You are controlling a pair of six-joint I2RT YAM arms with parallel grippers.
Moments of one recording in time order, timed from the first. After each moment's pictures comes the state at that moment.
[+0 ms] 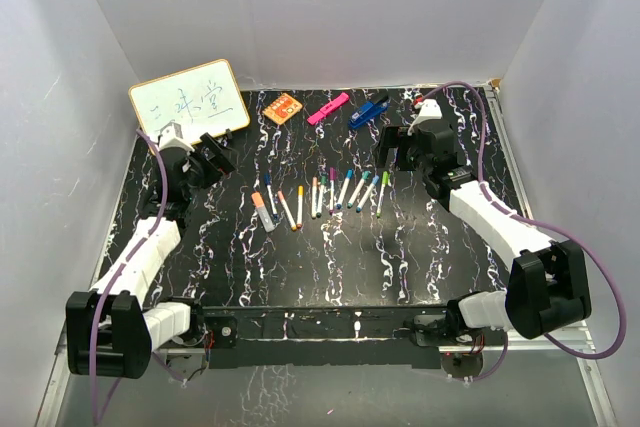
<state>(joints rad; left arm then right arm) -0.07 1.13 0.68 0.06 0.07 -0.63 0.29 1.32 0.92 -0.06 -0.01 0.27</state>
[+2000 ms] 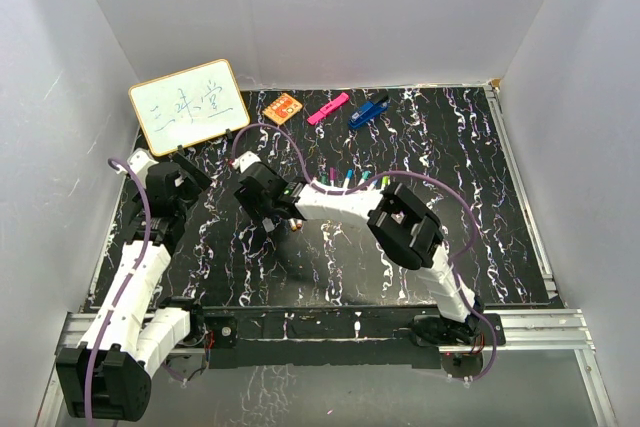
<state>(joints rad) -0.07 0.89 0.67 -0.37 -0.34 -0.74 1.02 2.18 1.69 -0.30 0.21 0.20</state>
